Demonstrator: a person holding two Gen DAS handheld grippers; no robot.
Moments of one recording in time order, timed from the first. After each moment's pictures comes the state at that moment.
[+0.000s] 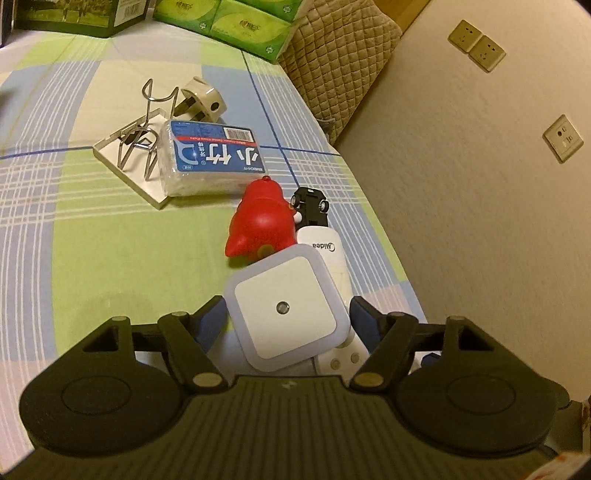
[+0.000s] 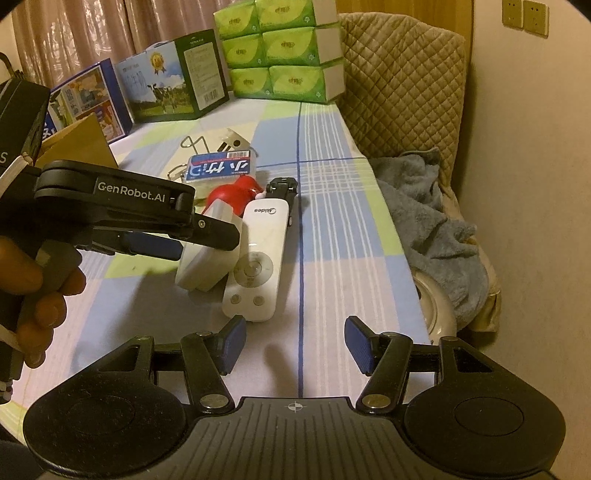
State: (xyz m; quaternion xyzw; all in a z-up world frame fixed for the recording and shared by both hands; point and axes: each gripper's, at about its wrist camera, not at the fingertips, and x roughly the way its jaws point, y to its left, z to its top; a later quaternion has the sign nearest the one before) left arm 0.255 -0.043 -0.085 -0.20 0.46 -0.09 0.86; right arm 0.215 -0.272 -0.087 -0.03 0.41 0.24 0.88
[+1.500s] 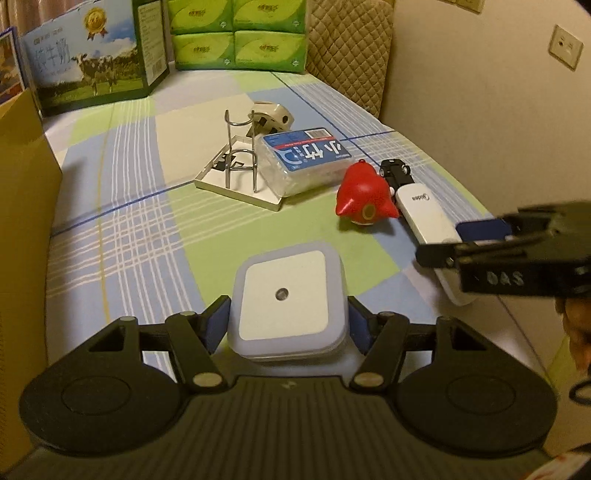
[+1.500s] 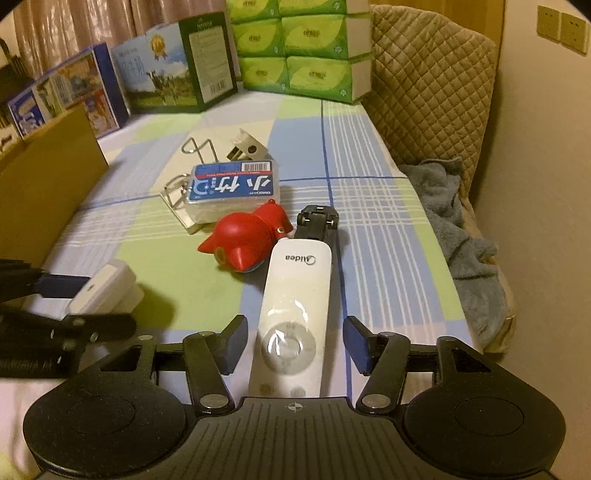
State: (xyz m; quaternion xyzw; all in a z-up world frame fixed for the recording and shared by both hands) left arm 0.209 -0.002 -0.085 -0.01 0.44 -0.05 0.90; right arm 0.271 -0.205 -0.101 -0.05 0.42 0.24 0.87
